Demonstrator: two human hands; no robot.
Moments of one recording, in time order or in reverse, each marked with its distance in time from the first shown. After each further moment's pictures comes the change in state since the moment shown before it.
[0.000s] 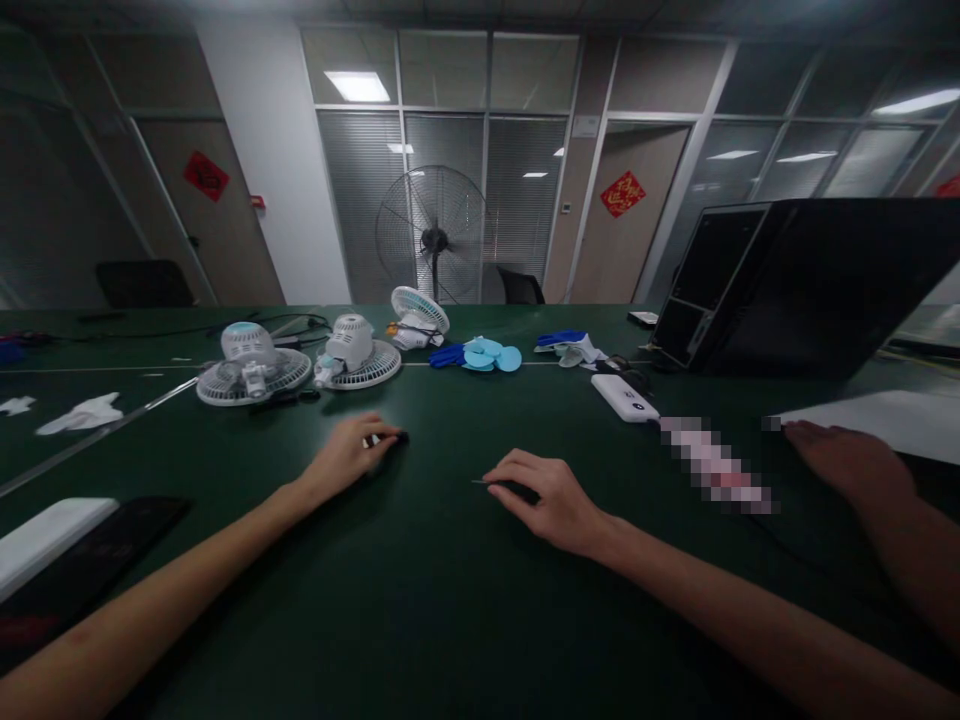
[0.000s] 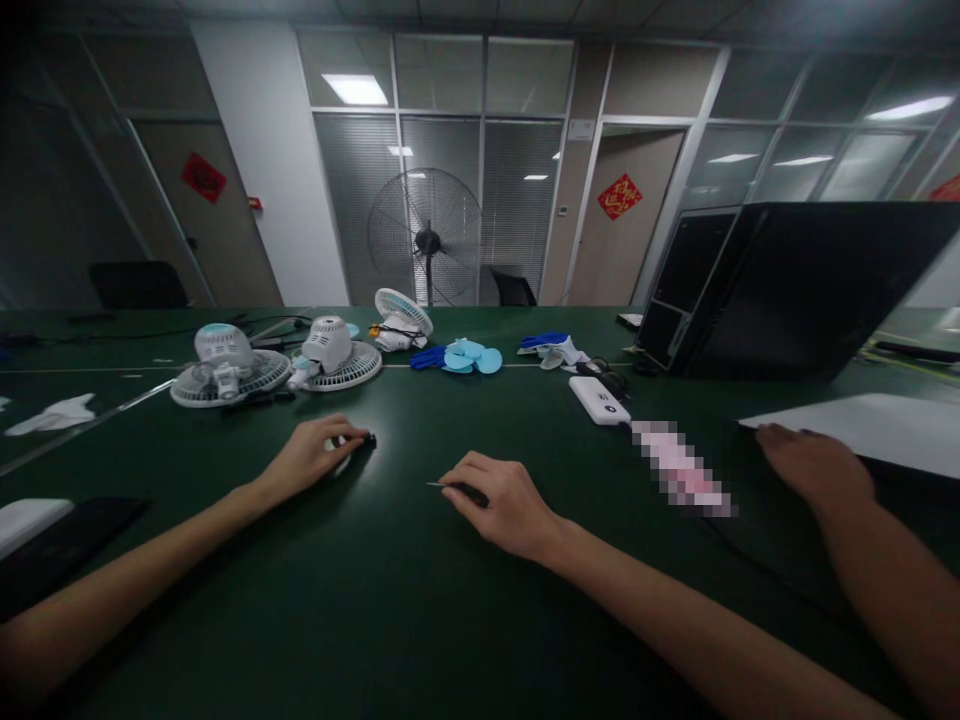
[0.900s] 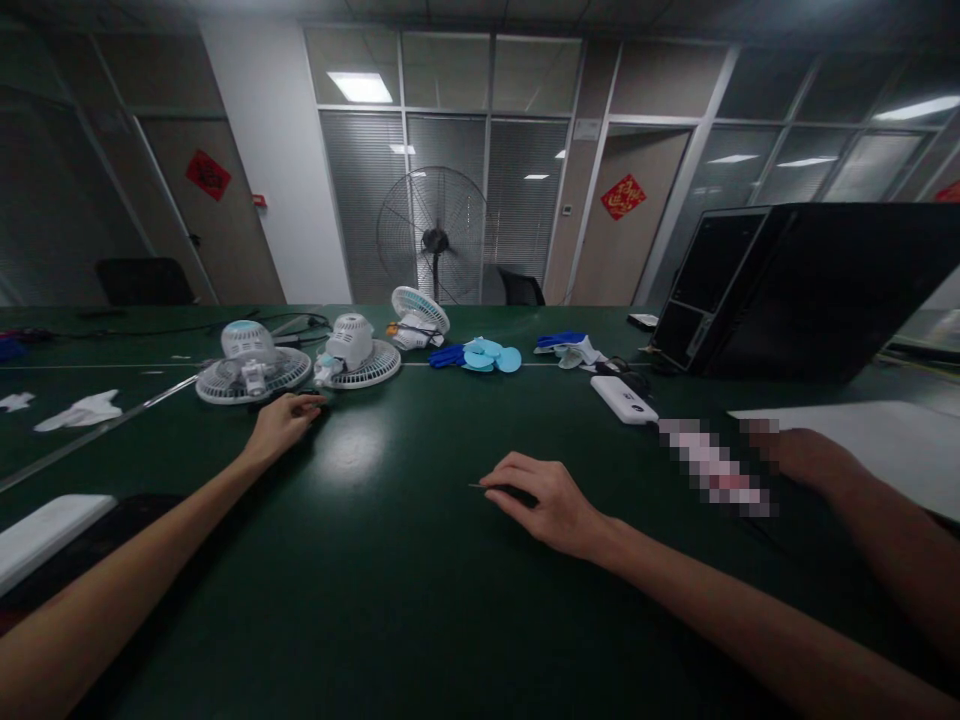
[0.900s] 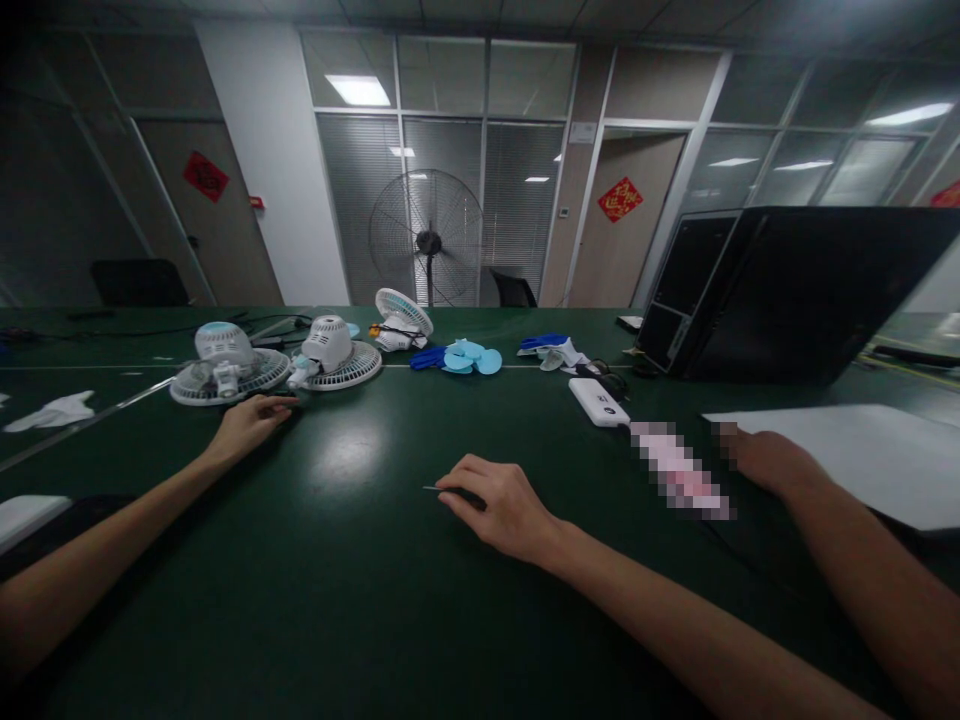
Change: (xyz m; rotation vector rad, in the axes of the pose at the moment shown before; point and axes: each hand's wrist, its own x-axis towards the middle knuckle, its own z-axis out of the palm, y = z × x) left_hand -0.010 -0.113 -0.049 0.122 0.238 -0.495; right_hand -0.002 0.001 0.000 0.017 -0.026 -0.038
